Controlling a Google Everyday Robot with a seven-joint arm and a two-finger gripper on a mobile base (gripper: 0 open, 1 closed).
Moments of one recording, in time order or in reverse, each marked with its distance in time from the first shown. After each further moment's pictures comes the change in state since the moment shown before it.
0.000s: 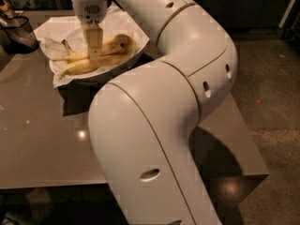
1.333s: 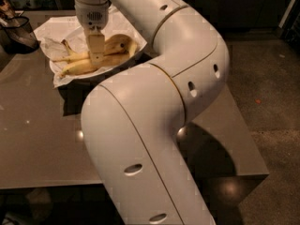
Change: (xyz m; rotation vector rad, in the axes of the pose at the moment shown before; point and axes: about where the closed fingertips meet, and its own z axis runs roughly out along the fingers) arm 0.007 -0.001 0.023 -0.052 0.005 0.010
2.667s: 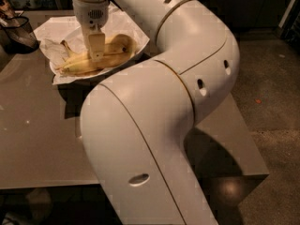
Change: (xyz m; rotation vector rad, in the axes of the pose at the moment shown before) arm -0.008 0.013 -0.012 0.004 -0.006 -0.117
